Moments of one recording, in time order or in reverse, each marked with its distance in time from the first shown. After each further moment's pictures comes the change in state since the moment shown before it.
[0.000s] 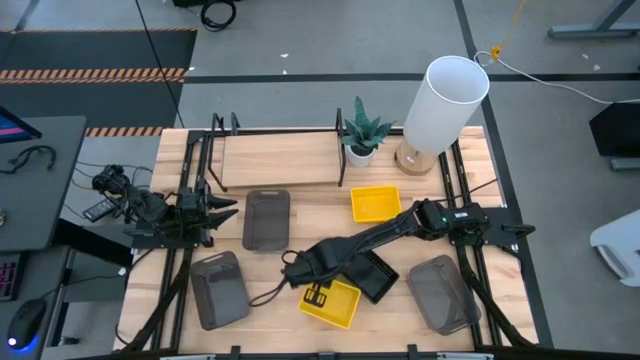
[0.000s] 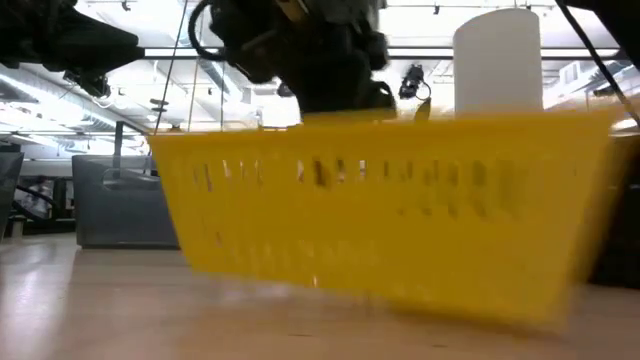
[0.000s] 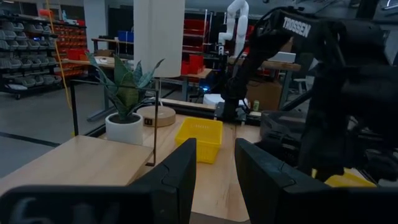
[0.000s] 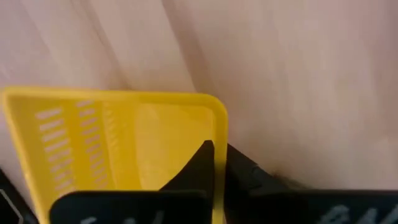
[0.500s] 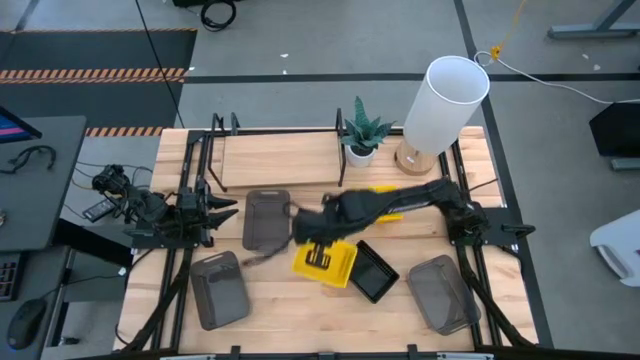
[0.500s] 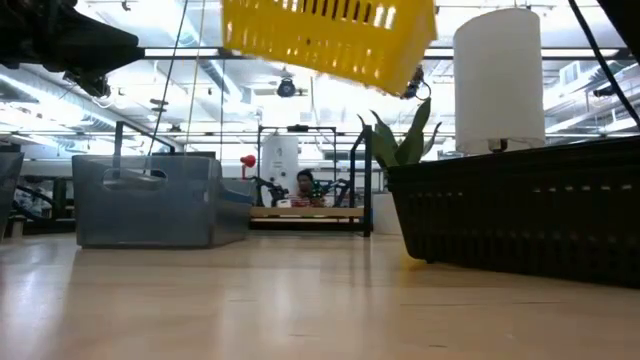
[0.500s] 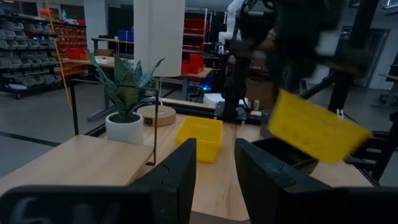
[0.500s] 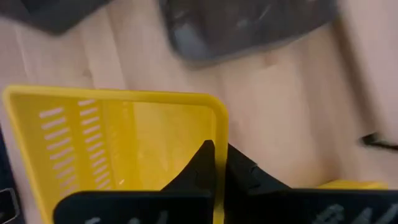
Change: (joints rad) left arm 0.000 0.000 0.000 -0.002 0.000 0.000; right arm -0.099 -0.226 0.143 -0.141 0.211 -0.249
